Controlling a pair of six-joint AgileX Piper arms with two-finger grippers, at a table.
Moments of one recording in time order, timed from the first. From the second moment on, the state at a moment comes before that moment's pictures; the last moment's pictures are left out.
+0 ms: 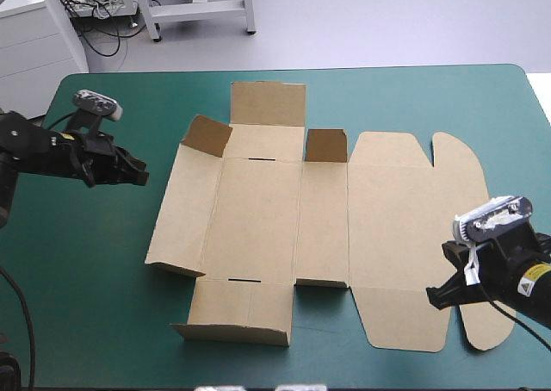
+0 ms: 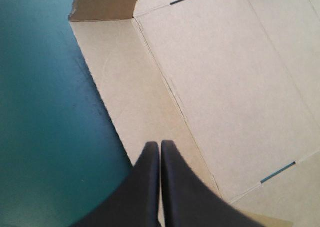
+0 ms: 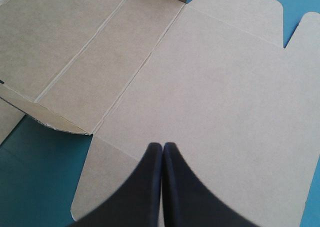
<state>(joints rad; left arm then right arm) 0.10 1.37 -1.40 -0.52 1.23 0.64 0.29 0.68 -0.96 0.11 1.07 -0.20</state>
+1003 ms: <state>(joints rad) 0.48 1.61 -1.21 -0.76 1.22 0.70 0.29 0.56 -0.91 0.03 1.18 -0.11</state>
